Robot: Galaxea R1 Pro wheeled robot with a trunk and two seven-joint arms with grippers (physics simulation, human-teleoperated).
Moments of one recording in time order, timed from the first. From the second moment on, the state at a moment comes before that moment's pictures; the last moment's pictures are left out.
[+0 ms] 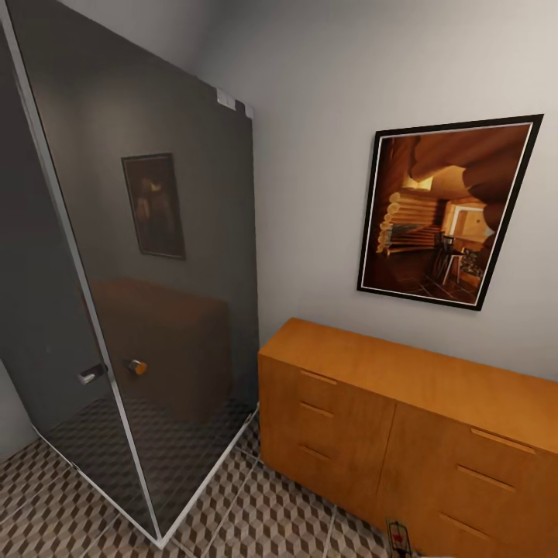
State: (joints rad) left arm -0.31 0.02 -0.26 0.08 0.34 -0.66 0.11; right arm -0.37 -0.07 0.25 0.07 -0.22 -0.65 -0.07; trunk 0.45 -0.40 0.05
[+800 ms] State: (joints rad) left arm -0.31 0.07 -0.22 0.08 0.53 -0.66 -0.15; right arm -0.37 -0.06 0.25 0.06 -0.20 -0.42 -0.14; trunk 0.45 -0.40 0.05
